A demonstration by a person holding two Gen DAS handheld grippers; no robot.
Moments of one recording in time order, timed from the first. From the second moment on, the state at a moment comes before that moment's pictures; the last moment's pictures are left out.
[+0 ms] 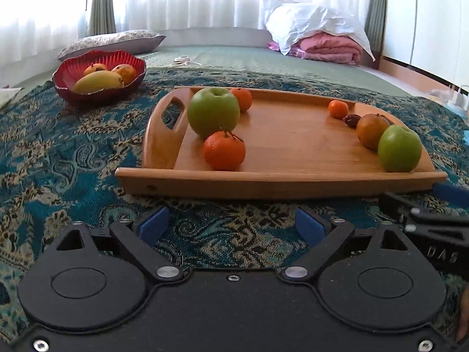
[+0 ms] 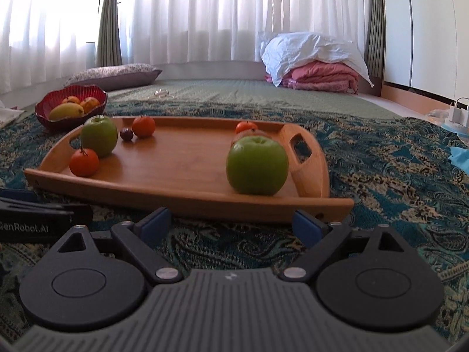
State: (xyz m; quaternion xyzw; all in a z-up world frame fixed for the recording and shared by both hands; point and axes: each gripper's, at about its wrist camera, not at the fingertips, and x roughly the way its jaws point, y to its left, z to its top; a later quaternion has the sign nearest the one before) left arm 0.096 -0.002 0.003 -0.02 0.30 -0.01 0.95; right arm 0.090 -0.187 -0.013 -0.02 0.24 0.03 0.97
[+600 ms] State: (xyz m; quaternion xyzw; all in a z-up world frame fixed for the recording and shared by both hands) left arm 0.099 -0.004 -0.008 -0.01 0.31 -0.01 0.95; right arm 0.101 -0.185 -0.022 -0.01 0.28 0.03 0.96
